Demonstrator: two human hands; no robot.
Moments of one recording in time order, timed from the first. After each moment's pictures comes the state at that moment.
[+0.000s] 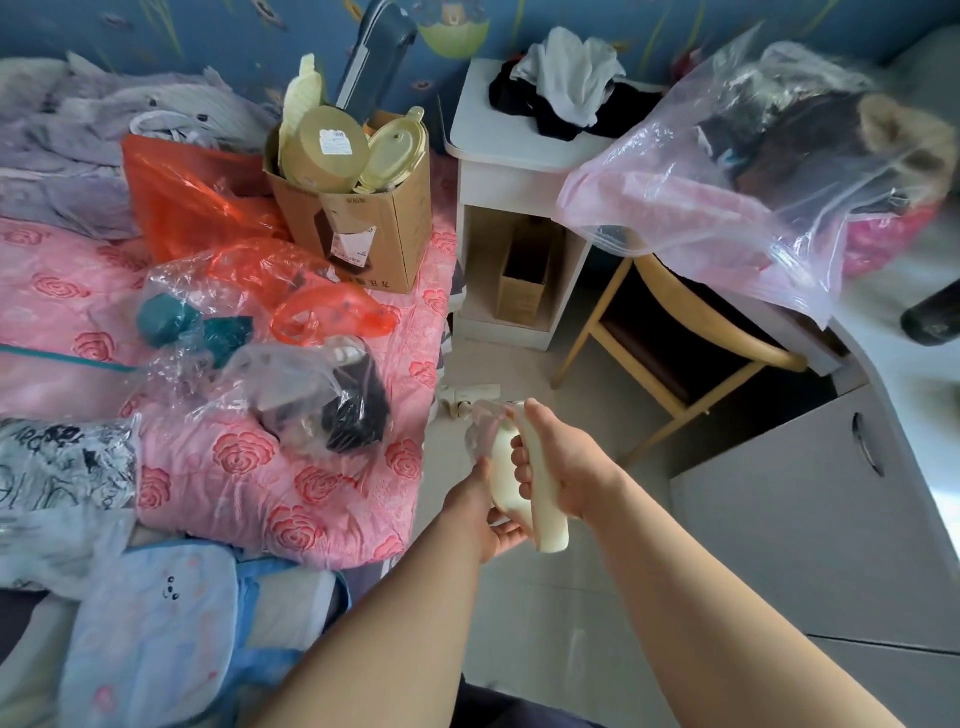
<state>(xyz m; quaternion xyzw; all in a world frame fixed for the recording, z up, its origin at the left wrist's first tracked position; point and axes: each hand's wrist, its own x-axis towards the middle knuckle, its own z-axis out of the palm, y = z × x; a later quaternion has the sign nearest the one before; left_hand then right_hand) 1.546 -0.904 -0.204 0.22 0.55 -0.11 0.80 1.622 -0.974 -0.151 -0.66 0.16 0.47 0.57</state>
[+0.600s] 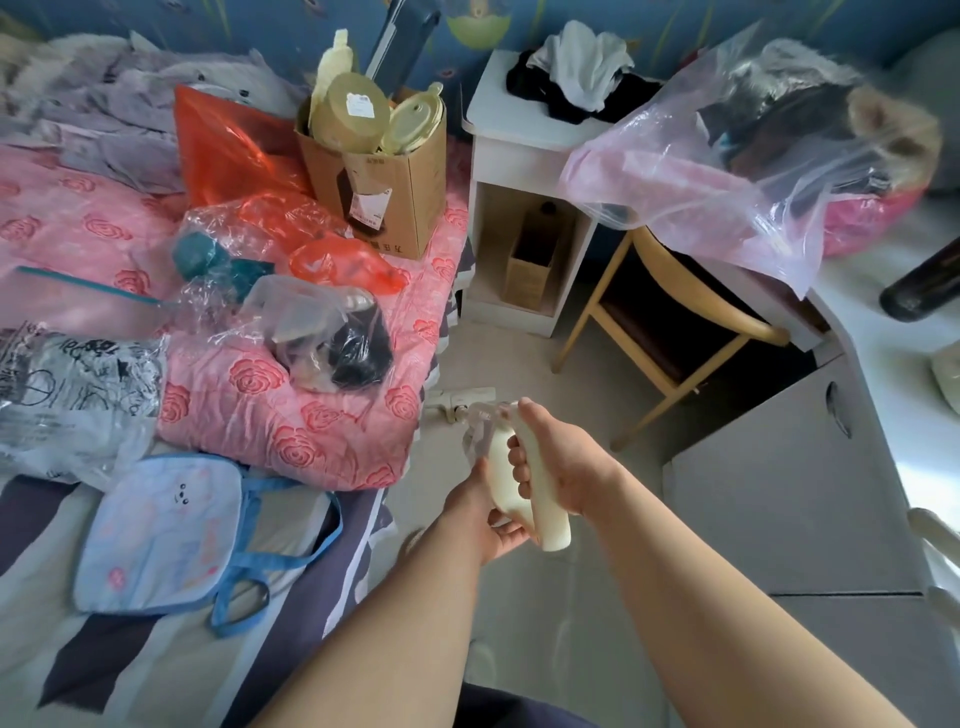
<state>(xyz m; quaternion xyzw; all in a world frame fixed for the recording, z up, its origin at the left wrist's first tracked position) 1.464 -1.002 -0.199 0.18 0.55 -0.07 0.81 1.545 -1.060 -0.149 -0.68 0.09 0.49 0.53</state>
